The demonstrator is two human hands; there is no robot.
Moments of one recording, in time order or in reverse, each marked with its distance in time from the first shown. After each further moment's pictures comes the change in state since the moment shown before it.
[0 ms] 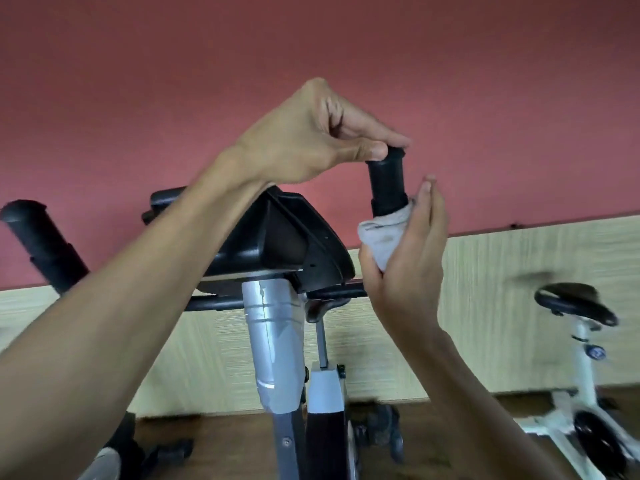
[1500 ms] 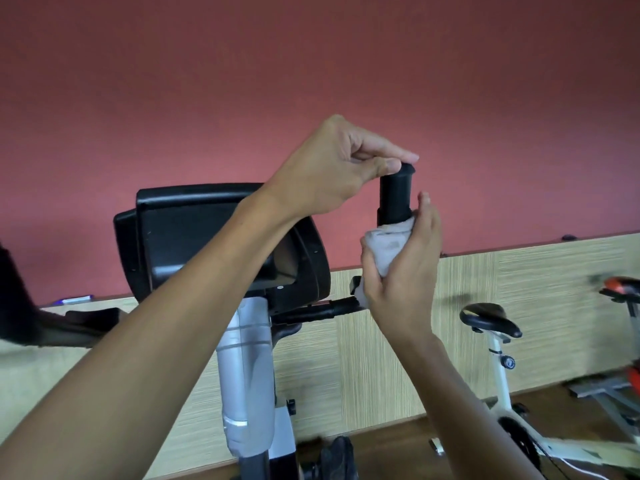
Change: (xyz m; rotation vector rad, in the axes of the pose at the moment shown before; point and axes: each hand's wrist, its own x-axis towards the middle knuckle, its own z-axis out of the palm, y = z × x) left_hand -0.010 -0.021 0.028 -0.215 0.193 0.193; right_hand 0.000 -0.002 0.005 -0.094 0.034 0.025
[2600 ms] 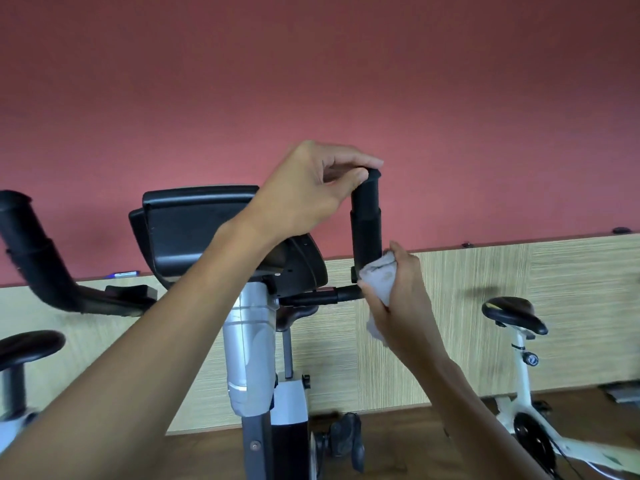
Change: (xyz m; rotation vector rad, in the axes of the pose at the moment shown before) left_hand -0.014 0.035 0.023 0.179 0.139 -0.182; right_hand -0.028 0.048 -0.052 0.178 -0.505 0.201
